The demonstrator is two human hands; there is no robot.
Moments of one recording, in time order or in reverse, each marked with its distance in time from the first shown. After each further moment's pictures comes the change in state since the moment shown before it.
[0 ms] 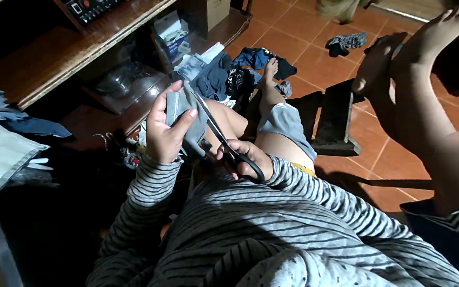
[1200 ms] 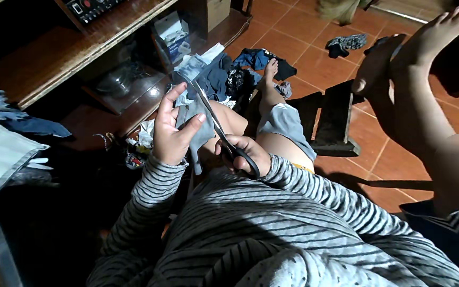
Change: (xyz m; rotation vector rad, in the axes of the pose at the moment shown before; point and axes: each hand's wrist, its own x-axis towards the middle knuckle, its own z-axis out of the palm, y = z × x) left_hand -0.006 0.001 0.010 -0.068 -0.043 -0.053; right_hand 0.010 -0.007 0.003 -0.048 0.093 0.005
